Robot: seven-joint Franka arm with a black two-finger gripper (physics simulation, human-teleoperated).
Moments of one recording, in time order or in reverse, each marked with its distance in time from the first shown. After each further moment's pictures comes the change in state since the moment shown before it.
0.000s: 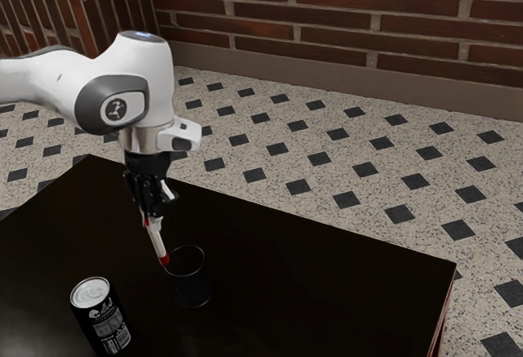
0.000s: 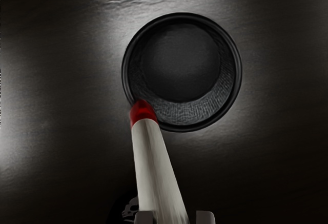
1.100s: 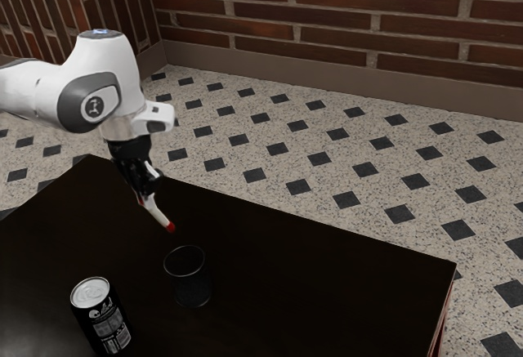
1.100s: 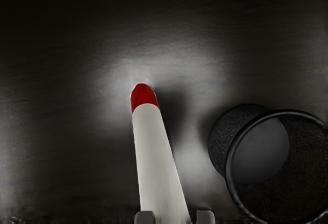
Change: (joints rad) arm 0.018 0.041 0.159 -0.021 -0.018 0.244 0.123
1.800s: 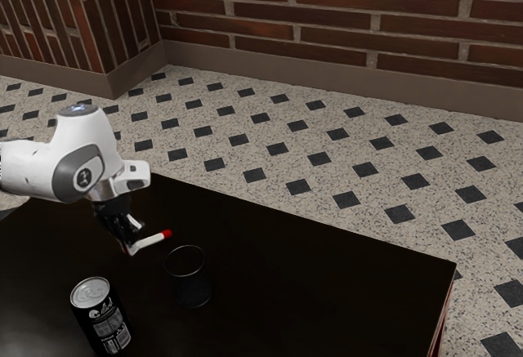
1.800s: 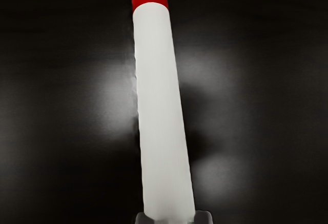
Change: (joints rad) arm 0.032 0.106 0.134 -0.264 -0.035 0.385 0.044
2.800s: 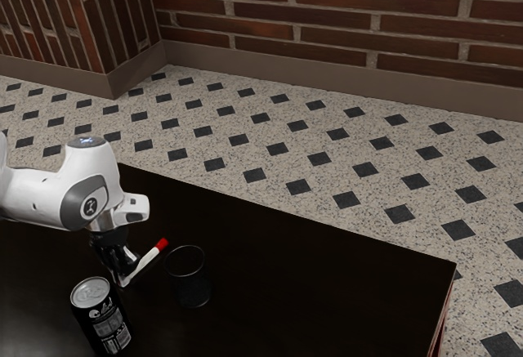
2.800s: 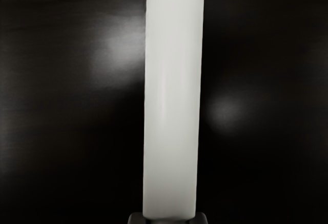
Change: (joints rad) arm -0.016 0.113 0.031 -0.054 -0.026 0.056 0.058
